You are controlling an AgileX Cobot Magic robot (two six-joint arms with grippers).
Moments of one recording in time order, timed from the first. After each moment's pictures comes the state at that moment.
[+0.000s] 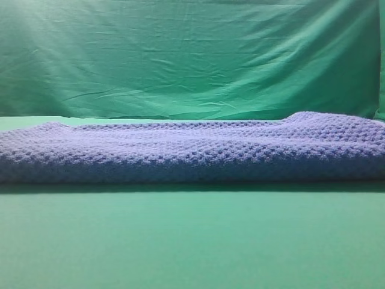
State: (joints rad) left arm -0.22 0.09 -0.60 -0.36 0.77 0.18; right arm 0.34 0.19 -0.64 0.03 0.84 -0.04
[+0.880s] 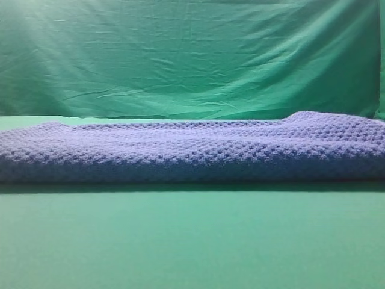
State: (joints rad) left arm -0.22 -0.01 -0.48 -0.22 0.68 0.11; right arm 0.34 -0.02 -0.47 0.13 0.79 -0.10
